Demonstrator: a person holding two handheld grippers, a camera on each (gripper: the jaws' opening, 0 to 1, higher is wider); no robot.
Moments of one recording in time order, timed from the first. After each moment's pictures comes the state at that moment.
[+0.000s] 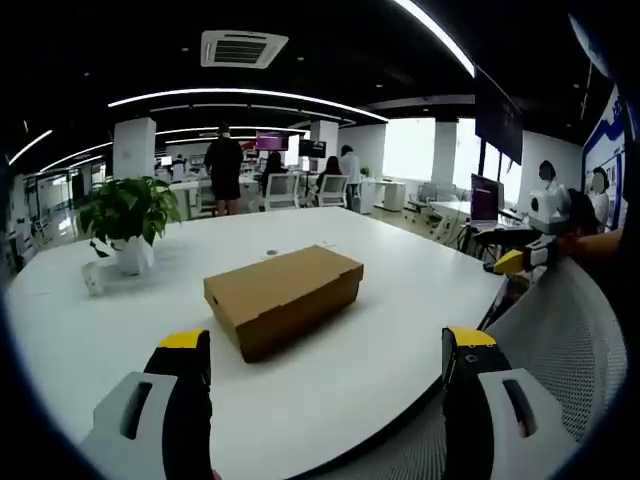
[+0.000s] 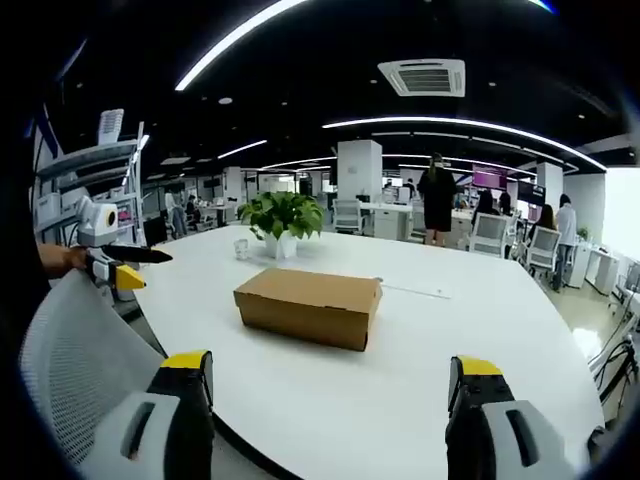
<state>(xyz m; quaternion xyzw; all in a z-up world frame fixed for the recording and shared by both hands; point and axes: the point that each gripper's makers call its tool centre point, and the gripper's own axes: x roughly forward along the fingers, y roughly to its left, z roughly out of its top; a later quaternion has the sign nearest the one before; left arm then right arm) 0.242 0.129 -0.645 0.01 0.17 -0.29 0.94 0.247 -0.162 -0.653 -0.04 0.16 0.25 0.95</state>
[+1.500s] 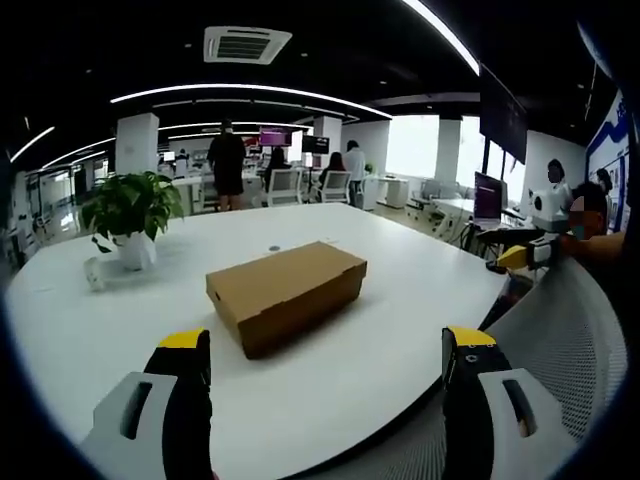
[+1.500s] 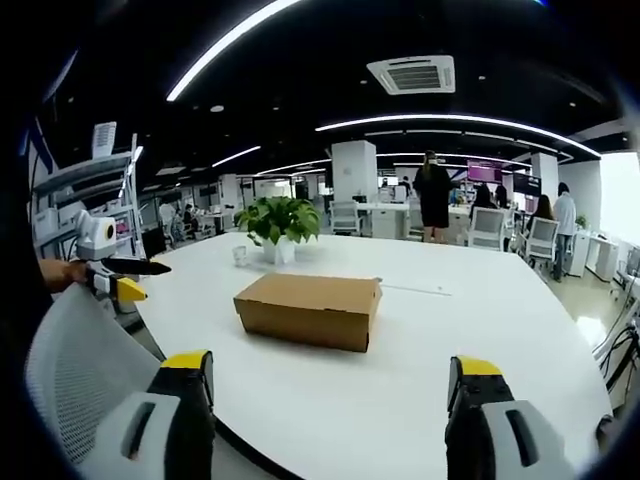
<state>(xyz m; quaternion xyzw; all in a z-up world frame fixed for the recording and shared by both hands) 0.244 0.130 -0.648 0.01 0.18 -0.29 0.94 0.249 -0.163 -0.652 -0.01 0.17 0.25 0.95</state>
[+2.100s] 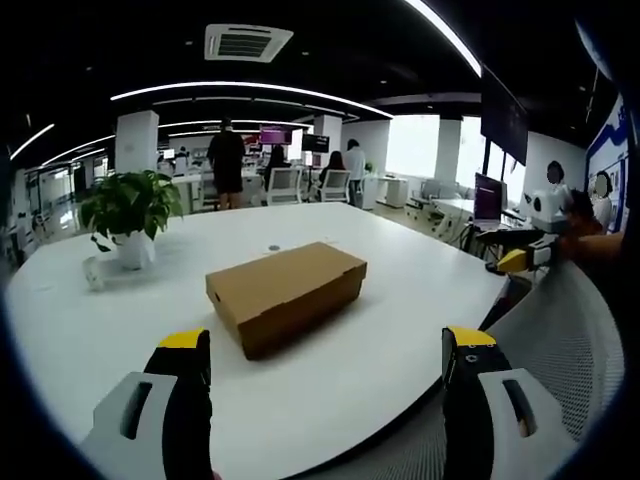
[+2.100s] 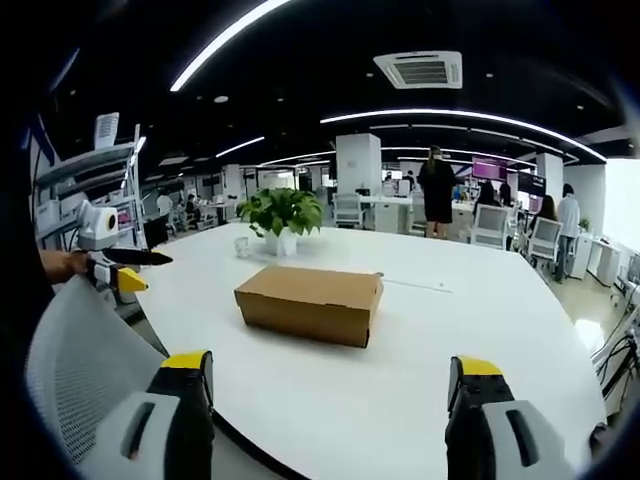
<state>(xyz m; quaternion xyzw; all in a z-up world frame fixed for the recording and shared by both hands) 0.246 0.130 -0.644 0.00 0.18 -0.29 0.94 0.250 -0.163 -0.652 -0.03 0.18 0.25 0.95</state>
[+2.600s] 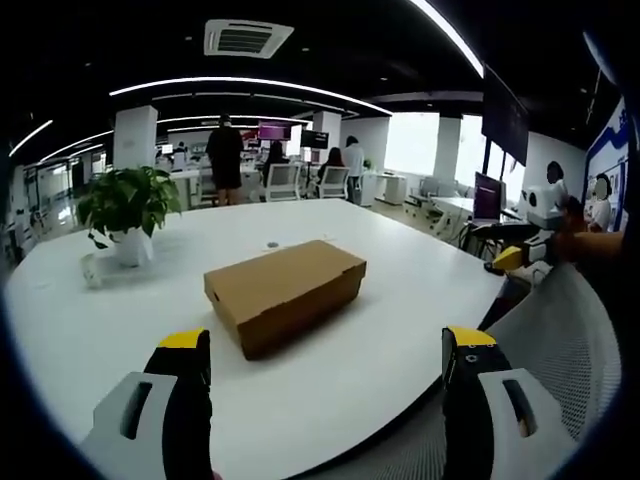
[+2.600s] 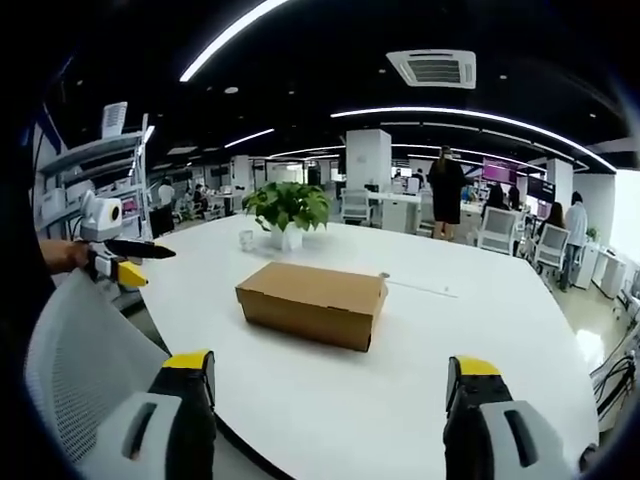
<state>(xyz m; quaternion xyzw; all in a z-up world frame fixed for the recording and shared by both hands) 0.252 0.131 -0.644 0.00 0.19 -0.29 0.94 0.264 -0.156 -0.646 -0.05 0.19 0.27 0.94</state>
